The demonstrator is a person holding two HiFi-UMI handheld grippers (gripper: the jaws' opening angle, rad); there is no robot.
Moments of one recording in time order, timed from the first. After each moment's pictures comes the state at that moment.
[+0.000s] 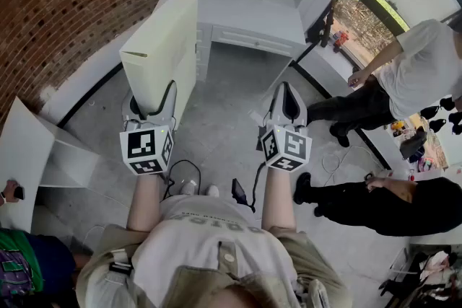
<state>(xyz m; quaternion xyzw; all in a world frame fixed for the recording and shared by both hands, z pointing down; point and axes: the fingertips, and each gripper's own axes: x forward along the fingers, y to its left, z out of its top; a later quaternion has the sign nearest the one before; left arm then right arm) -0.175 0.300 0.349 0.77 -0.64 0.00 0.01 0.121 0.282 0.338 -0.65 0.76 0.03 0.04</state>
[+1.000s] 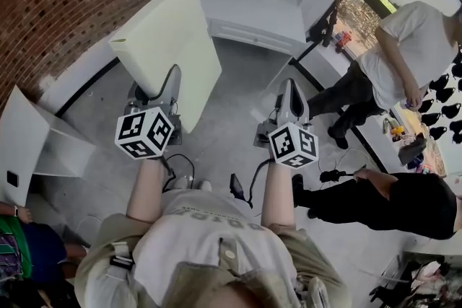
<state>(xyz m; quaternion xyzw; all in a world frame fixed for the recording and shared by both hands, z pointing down) -0.135 0.281 0.355 0.76 -0.62 -0.14 0.13 0.172 0.273 0.340 -0.61 0.77 -0.06 0.14</state>
